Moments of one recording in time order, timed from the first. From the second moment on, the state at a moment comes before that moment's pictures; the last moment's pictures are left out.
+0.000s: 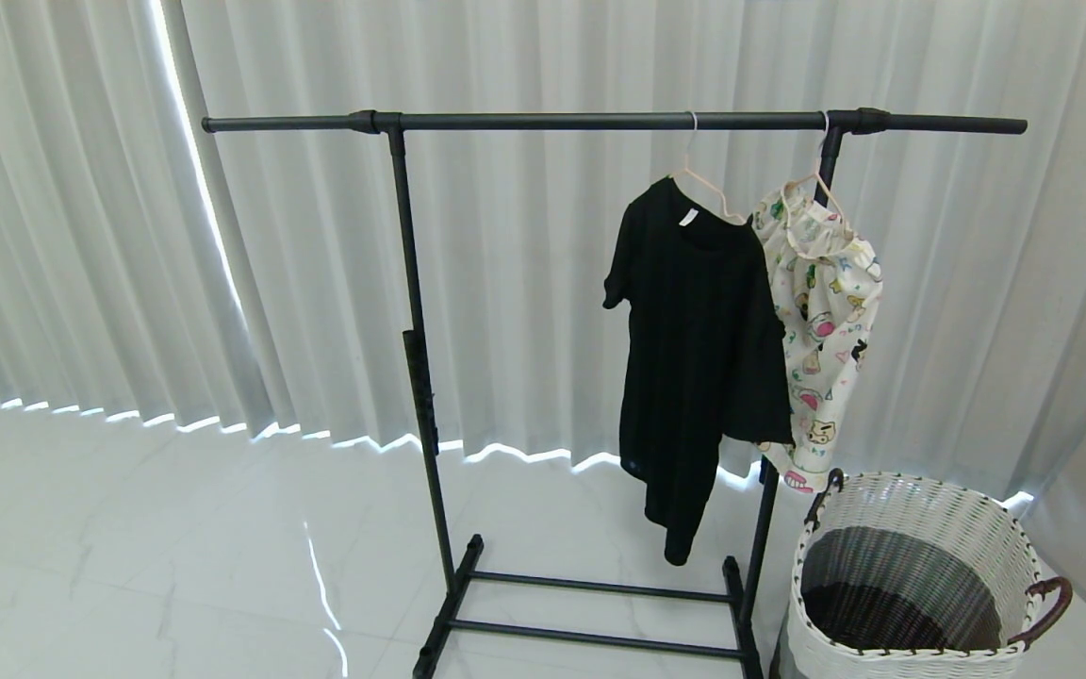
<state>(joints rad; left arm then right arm) 0.00 0.00 0.00 -0.01 0.08 -0.05 0.06 0.00 0.00 0.00 -0.02 0.11</state>
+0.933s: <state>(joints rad) 0.00 0.00 0.00 -0.01 0.08 -0.05 0.06 0.00 0.00 0.00 -0.02 0.11</state>
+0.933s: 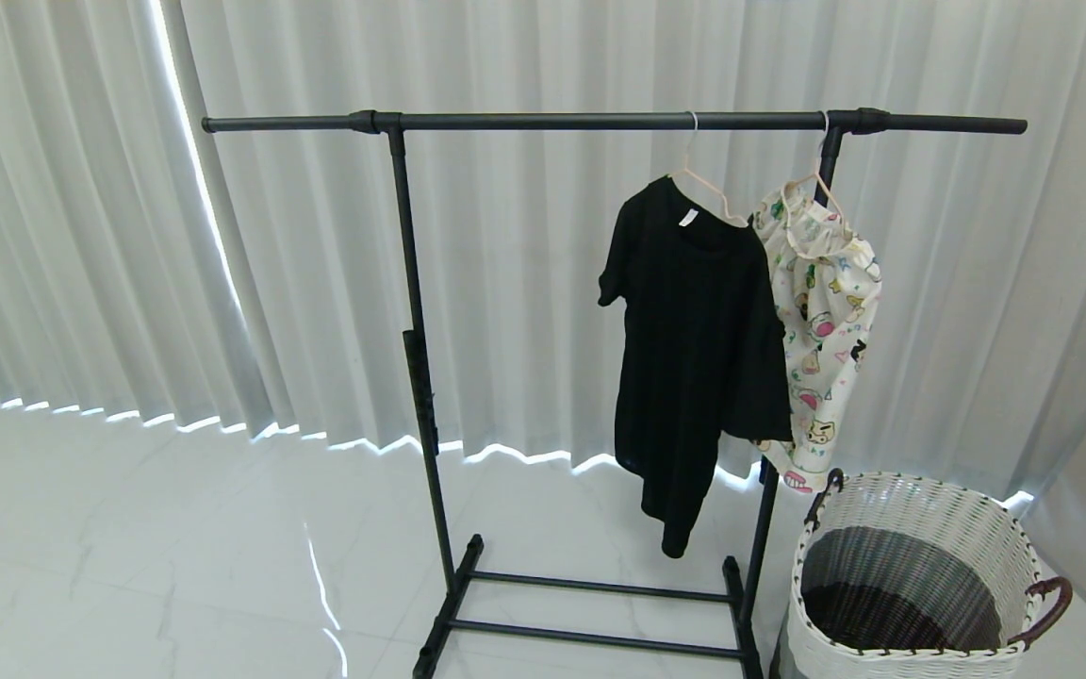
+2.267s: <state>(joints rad) 0.00 0.00 0.00 -0.01 0.08 -0.05 0.06 0.00 0.00 0.00 -0.02 0.11</state>
